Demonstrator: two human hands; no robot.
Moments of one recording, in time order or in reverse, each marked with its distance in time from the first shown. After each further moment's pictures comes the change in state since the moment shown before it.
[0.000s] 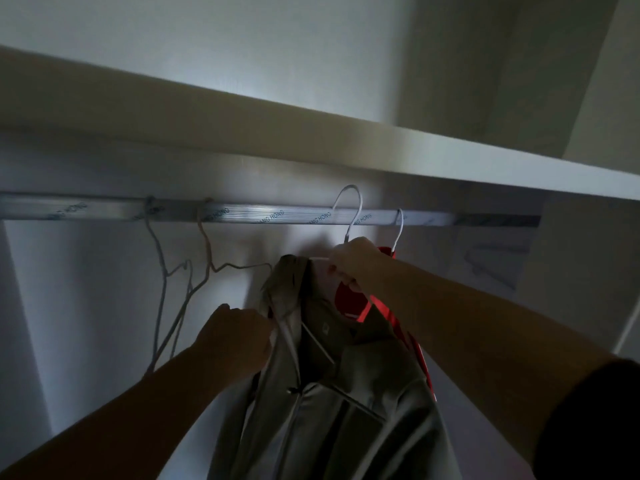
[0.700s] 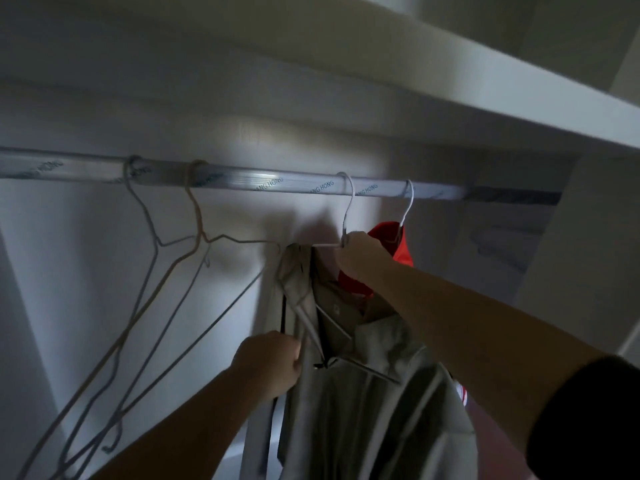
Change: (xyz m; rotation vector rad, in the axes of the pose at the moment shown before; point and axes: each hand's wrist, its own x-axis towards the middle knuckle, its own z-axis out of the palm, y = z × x) left_hand 0.003 0.061 0.061 -0.540 -0.115 -0.015; right_hand 0.017 0.041 0.023 -0.398 0.103 -0.172
